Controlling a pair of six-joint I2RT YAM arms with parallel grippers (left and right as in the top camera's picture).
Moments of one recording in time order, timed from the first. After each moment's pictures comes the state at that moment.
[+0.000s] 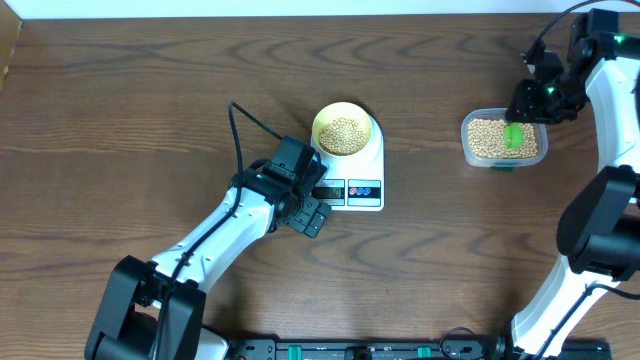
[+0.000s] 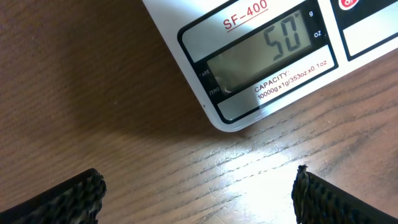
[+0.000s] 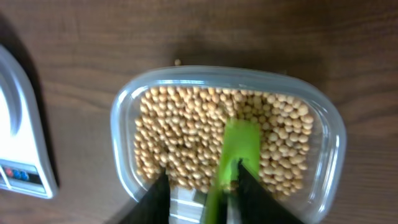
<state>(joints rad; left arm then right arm) -0.46 1.57 0.89 -0.61 0.04 0.09 -0.21 2.07 1.87 -1.22 -0.26 -0.20</state>
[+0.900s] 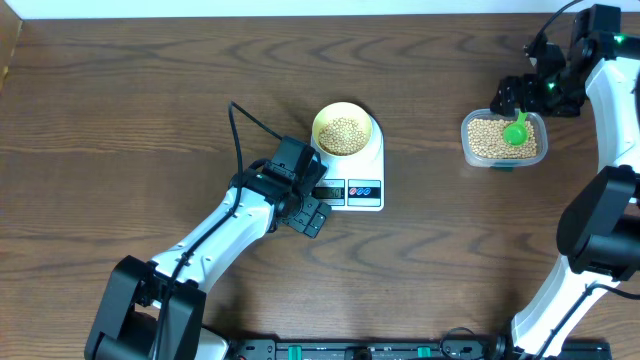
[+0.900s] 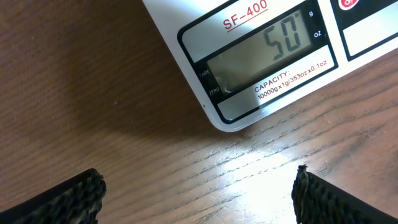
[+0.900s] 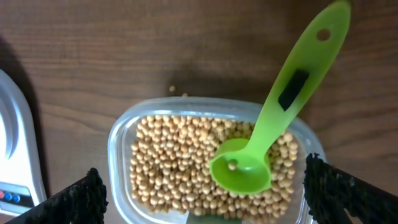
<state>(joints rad) -0.46 1.57 0.89 -0.62 0.04 0.09 -0.21 2.07 1.87 -1.13 -0.26 -0.20</state>
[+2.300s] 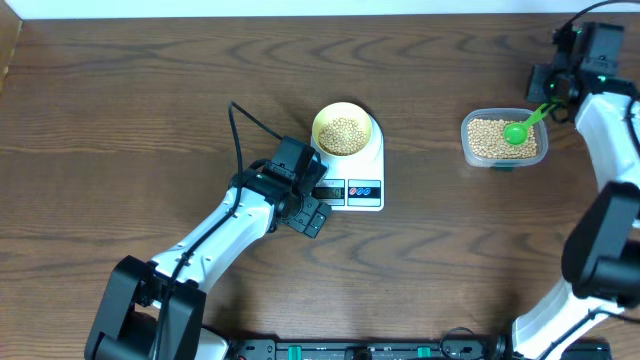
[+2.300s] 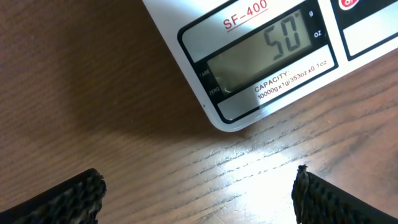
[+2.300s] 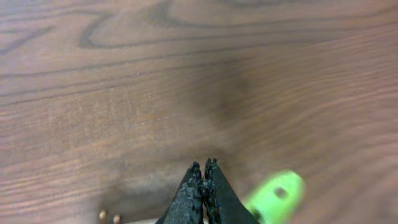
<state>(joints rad) -0.46 1.57 0.89 -0.61 0.04 0.09 -0.21 1.91 1.51 -0.49 -0.01 0.00</state>
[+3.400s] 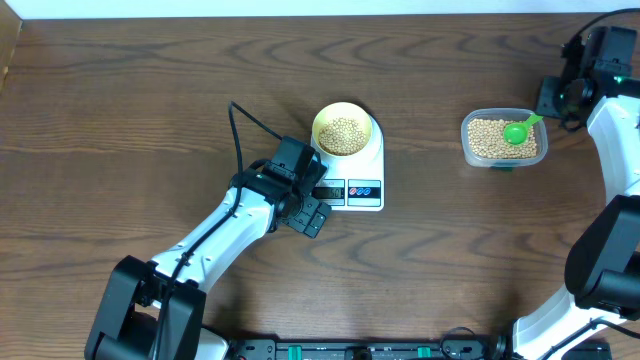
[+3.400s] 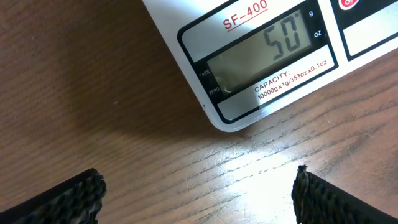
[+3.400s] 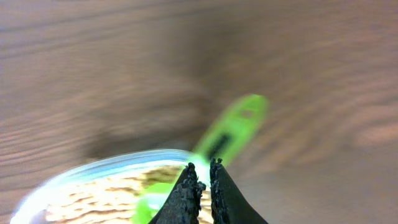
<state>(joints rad) -0.46 1.57 0.89 -0.62 0.04 0.09 -0.23 1.87 1.51 -0.66 -0.05 0.00</state>
